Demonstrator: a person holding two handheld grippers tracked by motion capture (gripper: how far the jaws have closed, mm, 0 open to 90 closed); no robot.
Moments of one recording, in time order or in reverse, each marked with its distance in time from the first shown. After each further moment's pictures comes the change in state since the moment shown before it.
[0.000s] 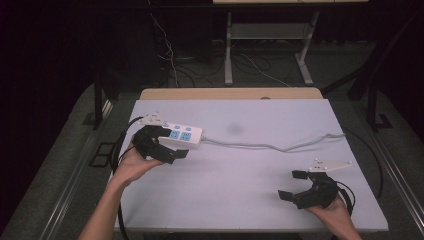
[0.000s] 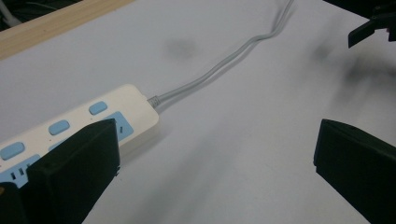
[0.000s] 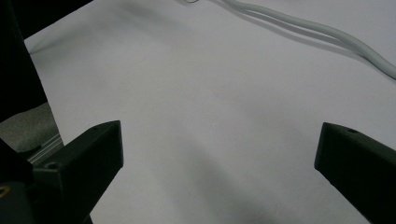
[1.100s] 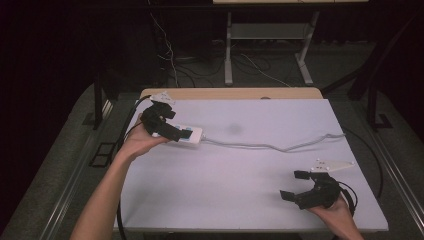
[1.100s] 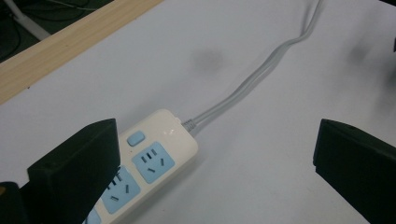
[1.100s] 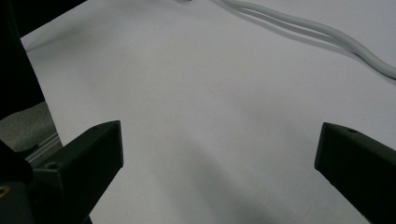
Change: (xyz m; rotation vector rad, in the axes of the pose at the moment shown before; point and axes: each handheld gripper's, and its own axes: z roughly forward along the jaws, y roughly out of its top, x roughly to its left) left arm 0.034 0.043 0.021 0.074 0.029 0.038; right arm -0.002 -0.001 -0.004 0.004 -0.010 0.001
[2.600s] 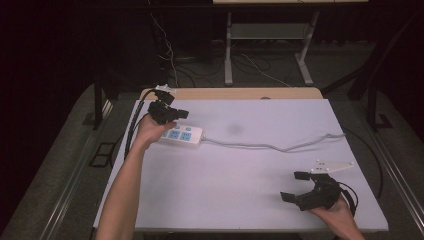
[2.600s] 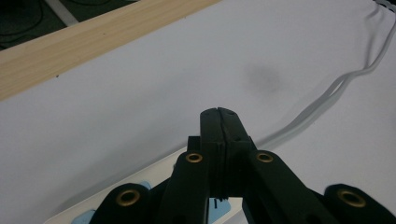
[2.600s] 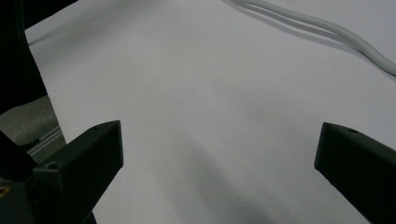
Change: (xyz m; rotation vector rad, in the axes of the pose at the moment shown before) left arm 0.055 0.001 0.049 -0.020 0.054 -0.168; right arm 0.001 -0.001 -0.001 0.011 0.008 -0.017
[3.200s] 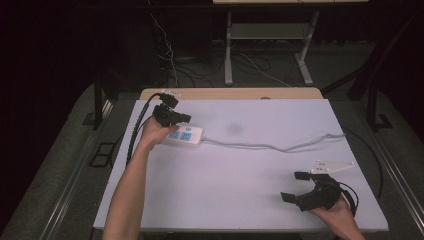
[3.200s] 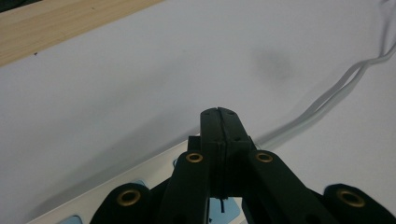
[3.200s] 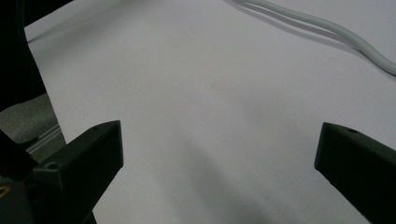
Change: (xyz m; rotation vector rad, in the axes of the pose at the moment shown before) left arm 0.007 -0.008 0.025 0.051 -0.018 -0.018; right arm 0.000 0.000 -0.001 0.005 -0.002 -0.006
